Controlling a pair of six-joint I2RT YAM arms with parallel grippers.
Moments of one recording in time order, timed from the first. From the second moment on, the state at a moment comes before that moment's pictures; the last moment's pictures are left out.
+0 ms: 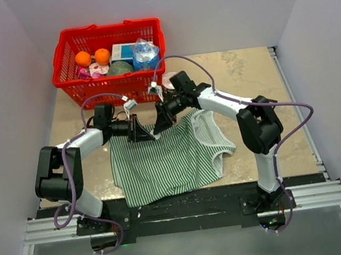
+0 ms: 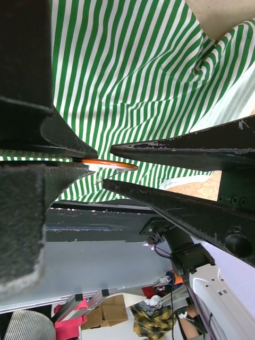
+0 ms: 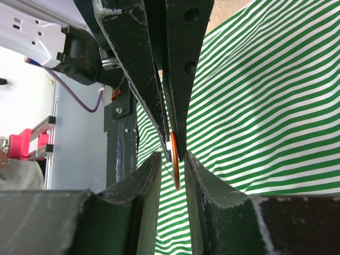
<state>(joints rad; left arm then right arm) -0.18 1.61 0.84 -0.05 1.28 0.00 0.59 2.00 1.54 -0.40 -1.10 0.01</state>
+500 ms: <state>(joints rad) -0.18 1.61 0.84 -0.05 1.28 0.00 0.58 2.01 1.54 -0.40 -1.15 -0.01</state>
